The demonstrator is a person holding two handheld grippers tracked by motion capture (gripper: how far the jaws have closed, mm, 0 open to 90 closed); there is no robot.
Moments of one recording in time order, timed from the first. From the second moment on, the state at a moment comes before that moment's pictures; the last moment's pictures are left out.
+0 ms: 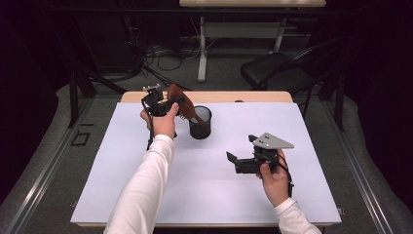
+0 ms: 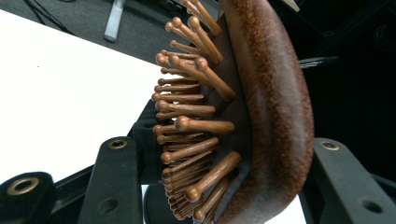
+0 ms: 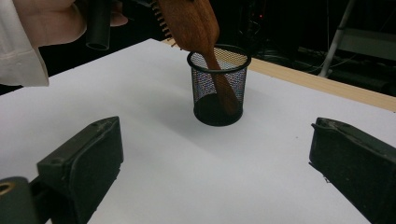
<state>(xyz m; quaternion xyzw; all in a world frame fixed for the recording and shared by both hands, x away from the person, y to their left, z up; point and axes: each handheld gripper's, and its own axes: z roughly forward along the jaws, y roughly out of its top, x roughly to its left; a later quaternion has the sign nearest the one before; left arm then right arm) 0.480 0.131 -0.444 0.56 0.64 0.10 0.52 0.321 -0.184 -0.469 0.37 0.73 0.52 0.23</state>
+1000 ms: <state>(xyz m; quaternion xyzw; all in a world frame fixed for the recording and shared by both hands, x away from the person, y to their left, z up) 0.483 0.135 -0.449 0.57 0.62 0.10 0.52 0.321 -0.181 -0.471 0.37 0.74 0.52 0.23</state>
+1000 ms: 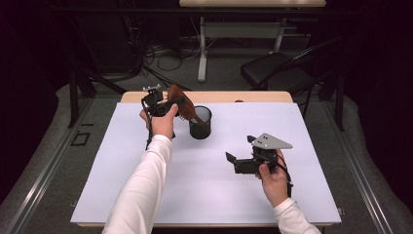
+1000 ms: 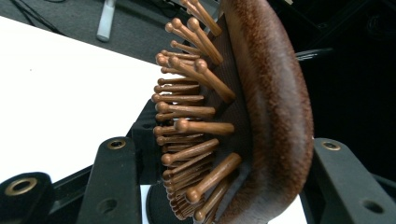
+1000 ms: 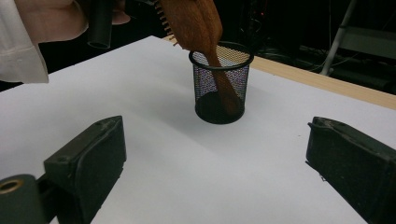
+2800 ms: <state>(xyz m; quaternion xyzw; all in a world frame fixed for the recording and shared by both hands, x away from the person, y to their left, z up) 0.487 0.149 -0.459 0.58 0.59 0.08 0.55 0.322 -0.177 -0.476 0.37 0.75 0.51 0.22</state>
